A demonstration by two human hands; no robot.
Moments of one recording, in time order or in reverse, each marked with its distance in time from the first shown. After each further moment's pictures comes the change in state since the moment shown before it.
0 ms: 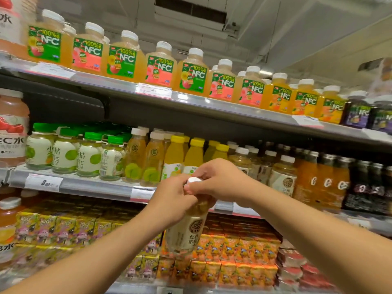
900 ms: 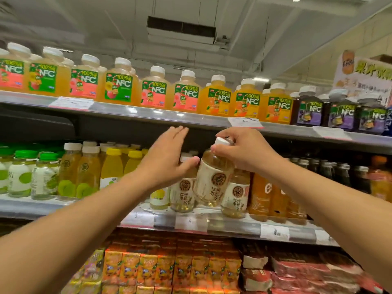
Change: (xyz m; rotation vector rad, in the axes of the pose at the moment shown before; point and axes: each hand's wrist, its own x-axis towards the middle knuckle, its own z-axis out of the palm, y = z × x) left_hand 0.114 0.113 0.106 0.647 0.142 0.282; right_hand -0.018 0.169 -0.178 -0.164 0.510 -0.157
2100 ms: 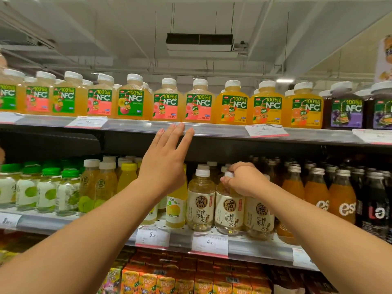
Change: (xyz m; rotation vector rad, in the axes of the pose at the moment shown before) left_hand 0.026 -0.033 0.009 0.561 0.163 0.055; right_hand 0.031 0.027 0.076 -0.215 -0.355 0.347
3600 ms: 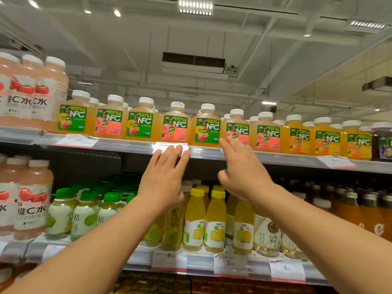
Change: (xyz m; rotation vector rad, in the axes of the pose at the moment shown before) left_hand -0.041 -0.216 -0.002 -0.019 -0.048 0.039; right_hand -0.014 -0.229 0.003 -0.209 0.493 -0.369
